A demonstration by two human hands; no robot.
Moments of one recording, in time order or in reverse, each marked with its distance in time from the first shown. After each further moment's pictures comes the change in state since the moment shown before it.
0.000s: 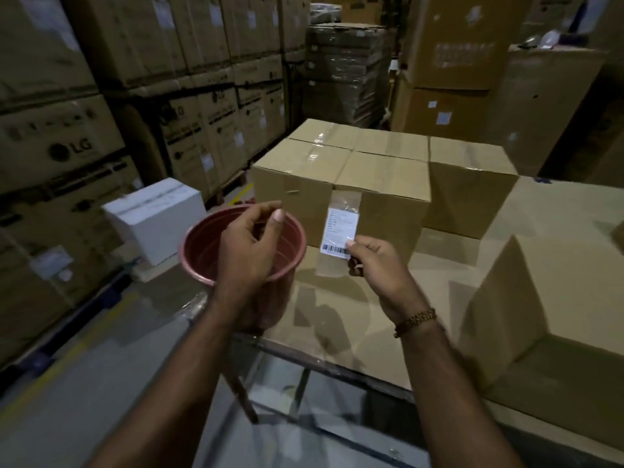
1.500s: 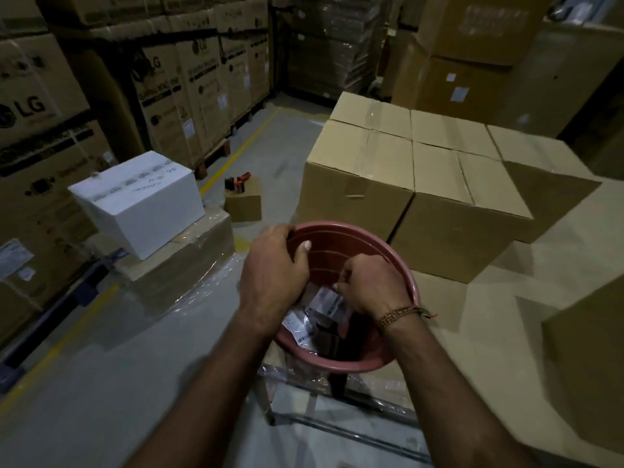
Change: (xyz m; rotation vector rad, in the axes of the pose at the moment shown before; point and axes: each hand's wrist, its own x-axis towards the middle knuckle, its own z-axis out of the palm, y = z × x) left_hand 0.146 -0.150 -0.077 0.465 -0.182 -0.063; right_hand 0.144 0.024 0.204 -1.307 -0.009 0.182
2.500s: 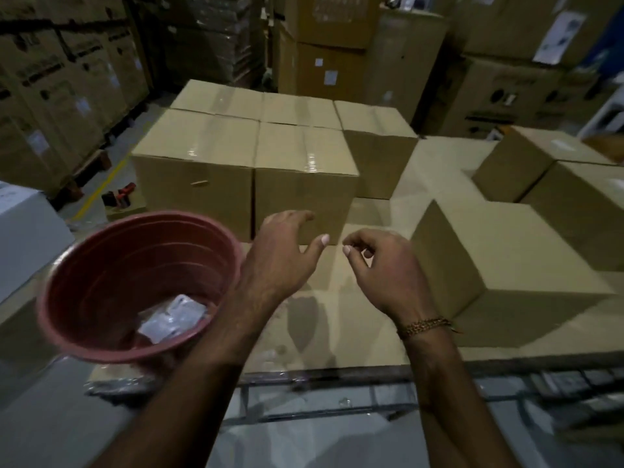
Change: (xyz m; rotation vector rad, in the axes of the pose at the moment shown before) left_hand -0.085 0.205 0.130 -0.099 -0.353 0.422; right_hand -0.138 0.245 -0.075 0.288 0.531 0.076
